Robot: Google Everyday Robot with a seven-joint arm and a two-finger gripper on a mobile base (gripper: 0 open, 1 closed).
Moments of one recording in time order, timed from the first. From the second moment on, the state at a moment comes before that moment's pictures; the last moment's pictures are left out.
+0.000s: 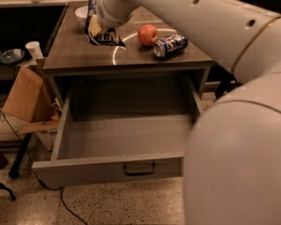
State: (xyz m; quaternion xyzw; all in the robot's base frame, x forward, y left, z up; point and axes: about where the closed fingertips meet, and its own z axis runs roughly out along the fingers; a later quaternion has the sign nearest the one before) arm 0.755 0.100 0.931 -0.29 0.88 0.11 0.37
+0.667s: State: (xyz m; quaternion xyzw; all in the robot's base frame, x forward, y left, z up) arm 0.807 0.144 0.907 -0.26 0.88 0.14 0.38
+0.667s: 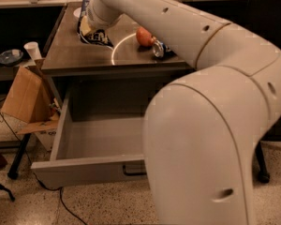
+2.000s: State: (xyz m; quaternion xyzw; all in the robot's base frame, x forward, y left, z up) arm 0.824 0.174 0.881 -0.29 0.87 0.16 0.37
